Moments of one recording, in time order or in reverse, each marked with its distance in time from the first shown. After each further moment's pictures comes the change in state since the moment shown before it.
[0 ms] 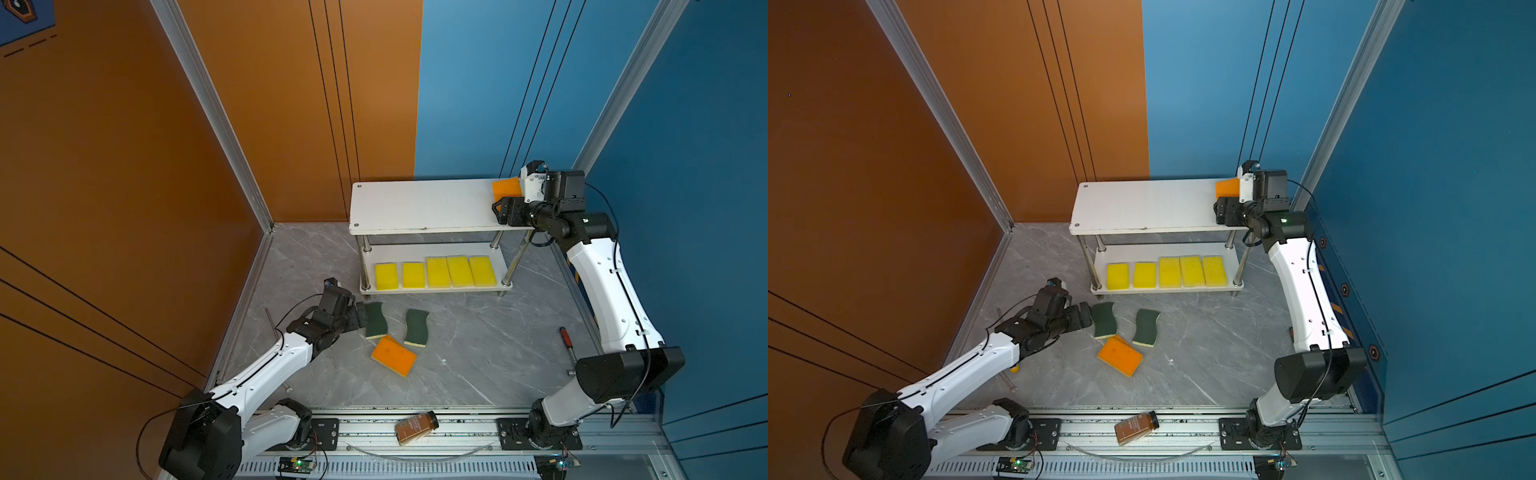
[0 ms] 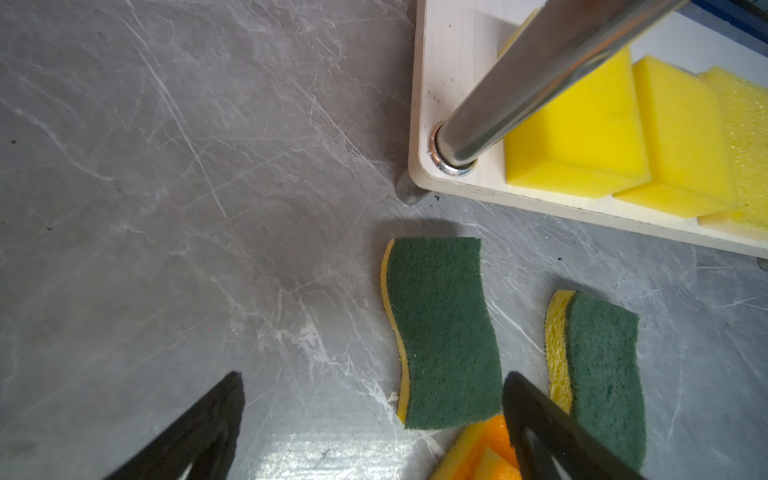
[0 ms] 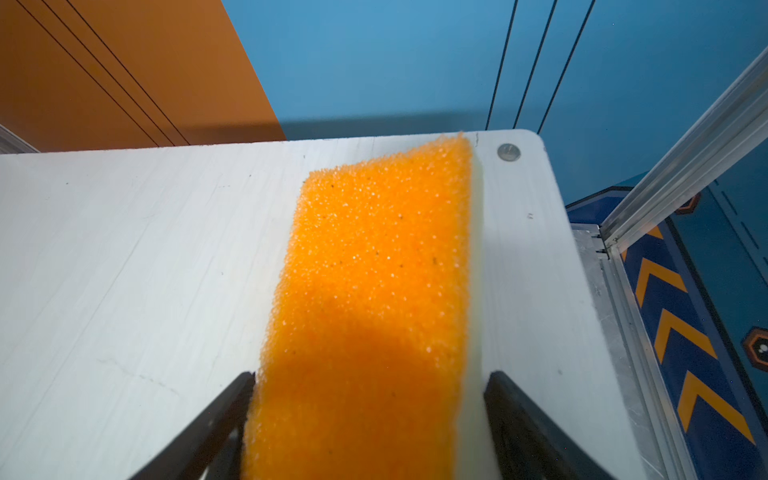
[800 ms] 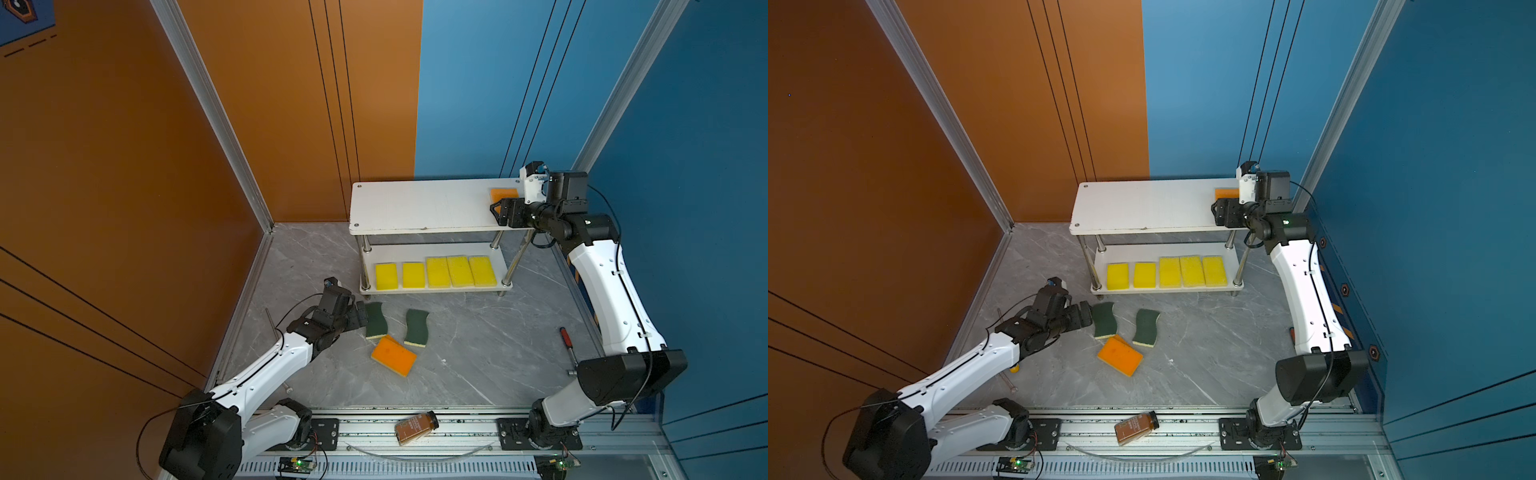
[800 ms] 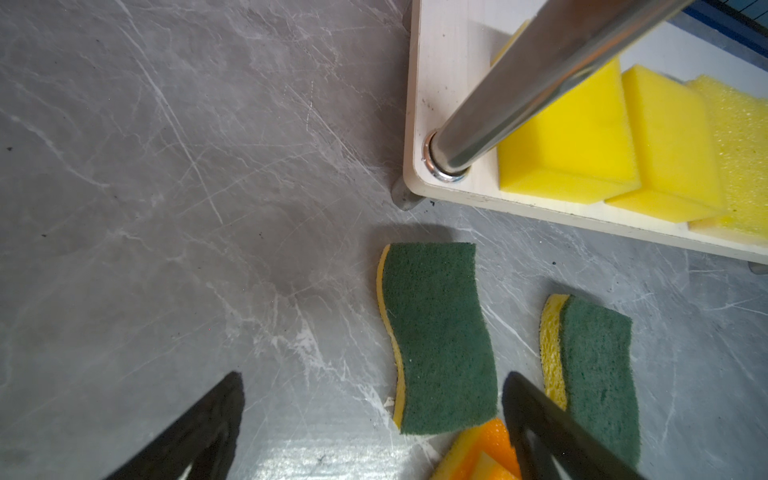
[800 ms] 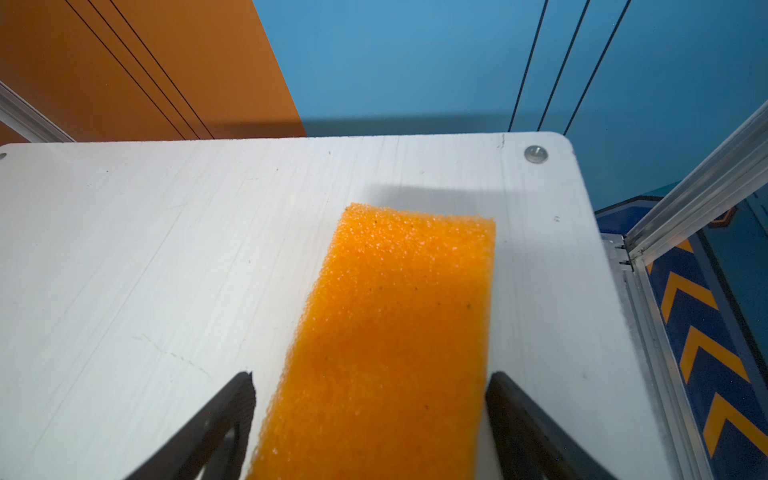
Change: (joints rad) left arm 0.000 0.006 0.000 0.015 0.001 0.000; right arm -0.018 -0.014 -0.020 0.014 -0.055 -0.040
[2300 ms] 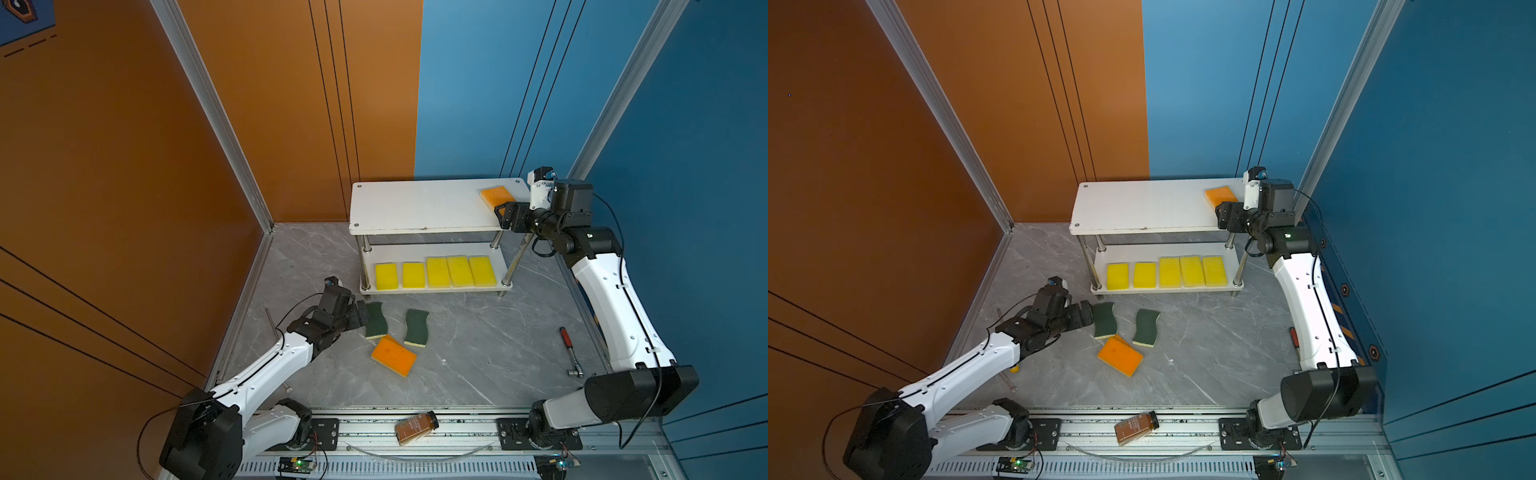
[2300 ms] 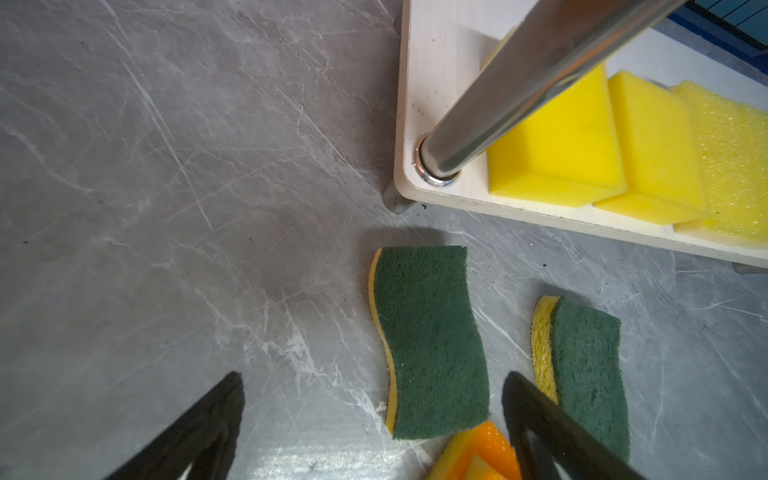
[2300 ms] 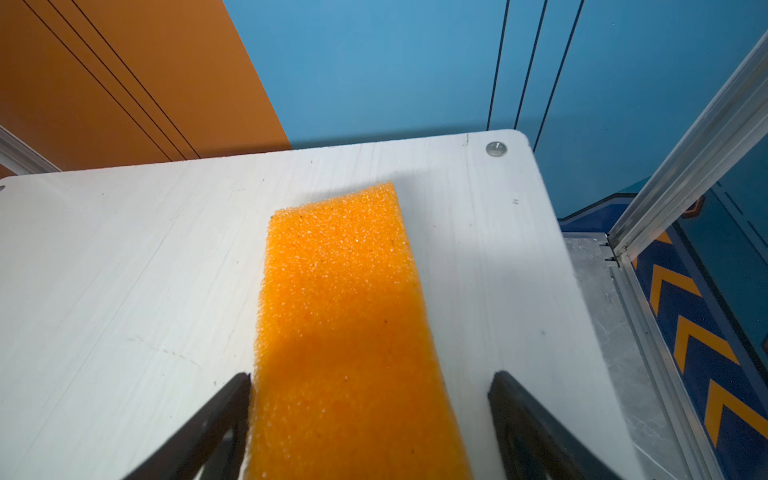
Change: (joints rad) left arm 0.003 0.000 -0.006 0.020 0.014 0.000; right arm 0.011 -0.101 -0.163 0.132 0.061 0.077
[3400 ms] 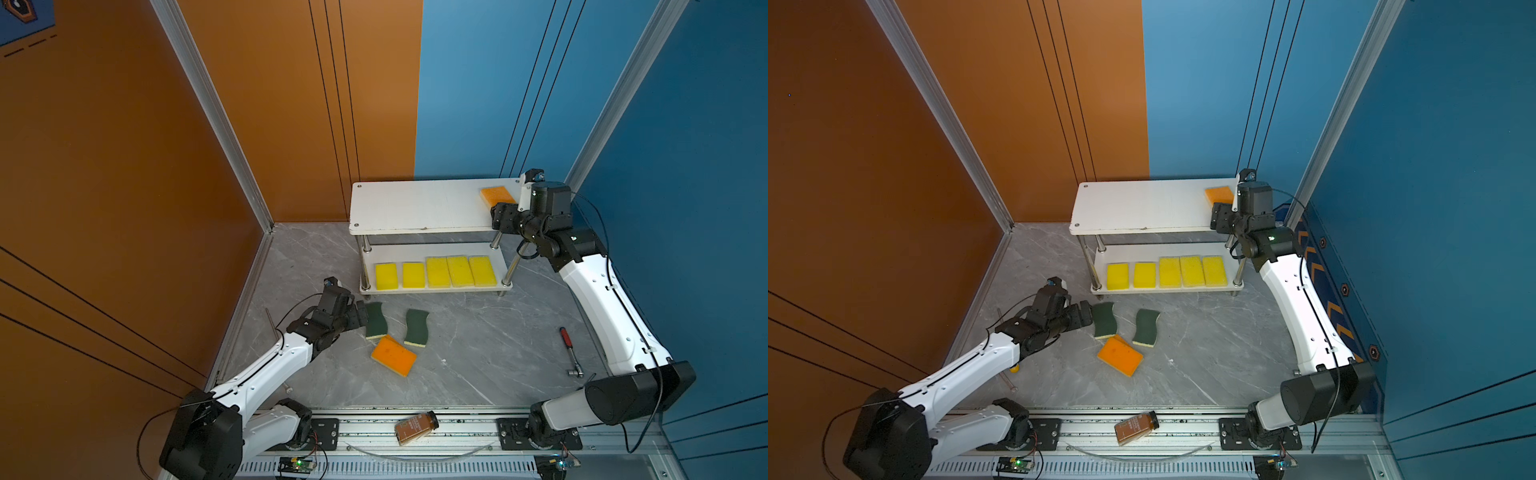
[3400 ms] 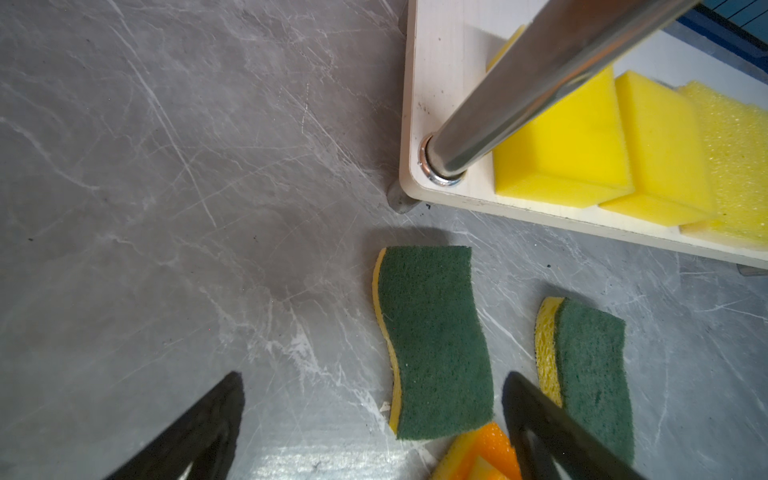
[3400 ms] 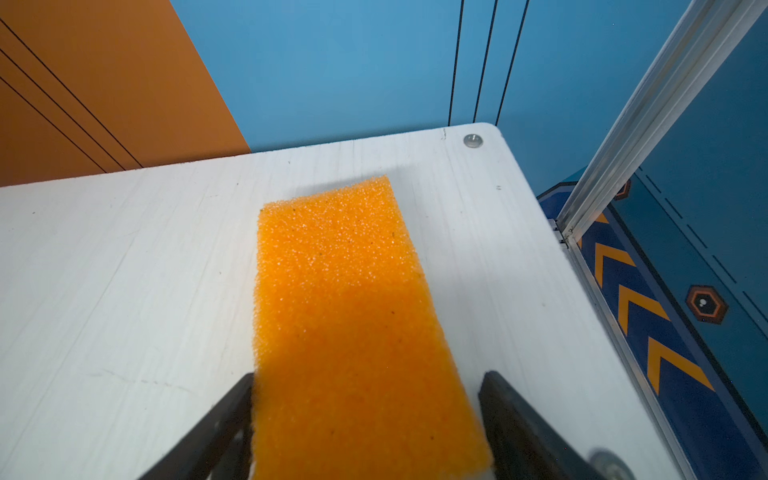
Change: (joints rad) left arm 0.005 -0.003 -0.002 0.000 0.000 0.000; right arm 0.122 0.000 -0.005 -0.003 0.260 0.076
